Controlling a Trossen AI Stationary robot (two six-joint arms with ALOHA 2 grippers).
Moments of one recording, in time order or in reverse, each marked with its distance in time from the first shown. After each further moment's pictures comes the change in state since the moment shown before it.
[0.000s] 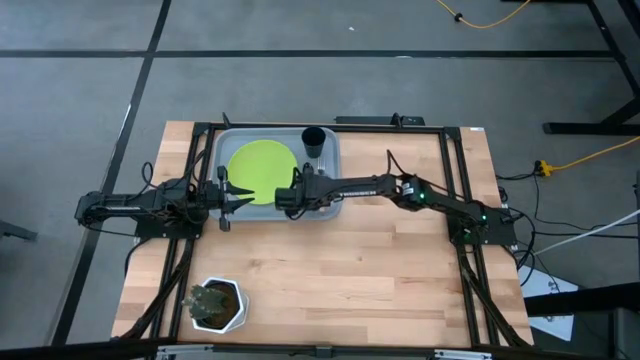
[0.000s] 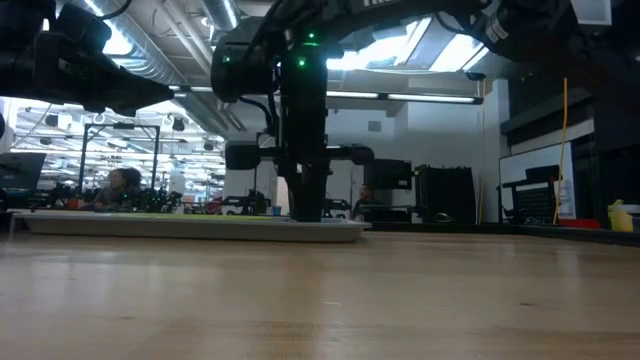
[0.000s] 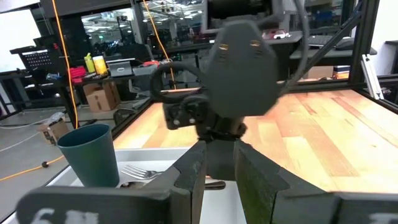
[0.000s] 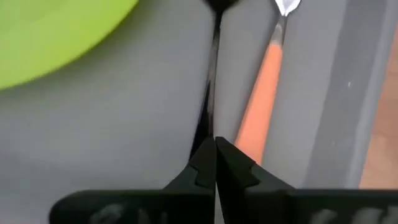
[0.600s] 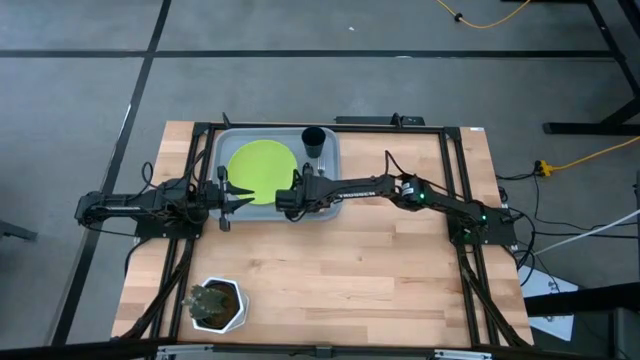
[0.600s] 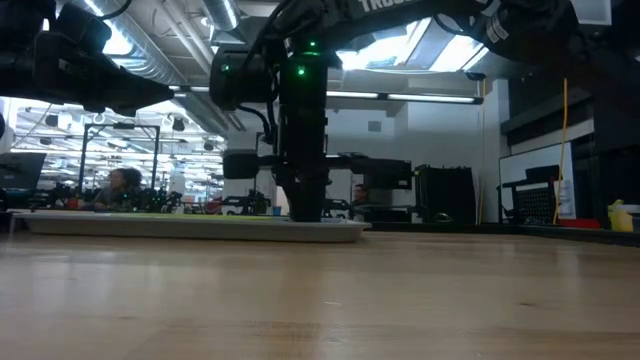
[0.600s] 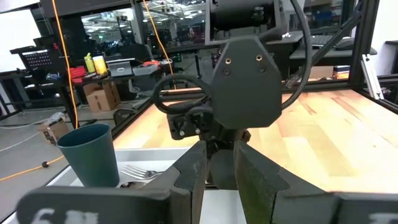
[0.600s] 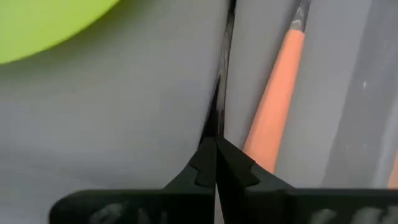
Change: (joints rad) left arm 0.000 0.000 0.000 0.000 0.000 0.000; right arm 0.000 0.000 -0.046 0.055 -0.017 -0.023
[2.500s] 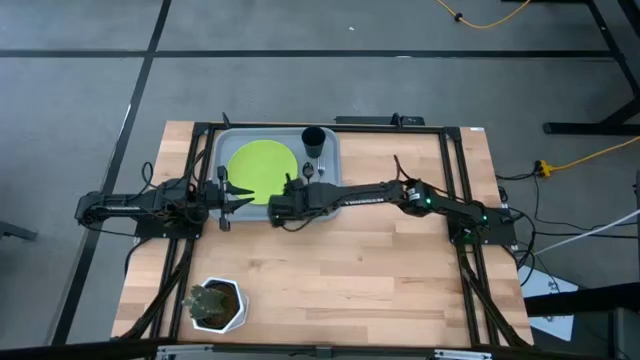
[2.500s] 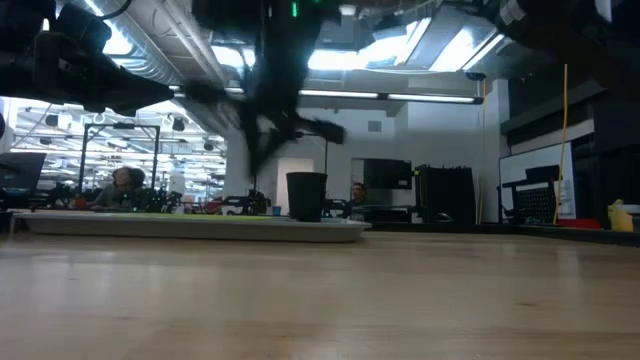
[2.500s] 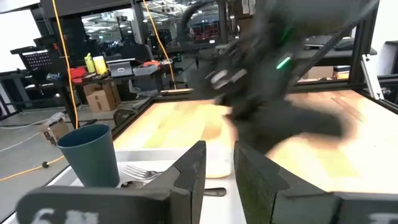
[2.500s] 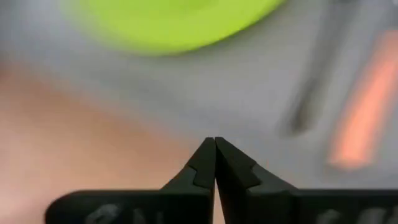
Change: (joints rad) left arm 0.000 0.000 0.000 0.000 0.000 0.000; right arm 0.088 -0.053 0.086 0.131 -0.050 -0.015
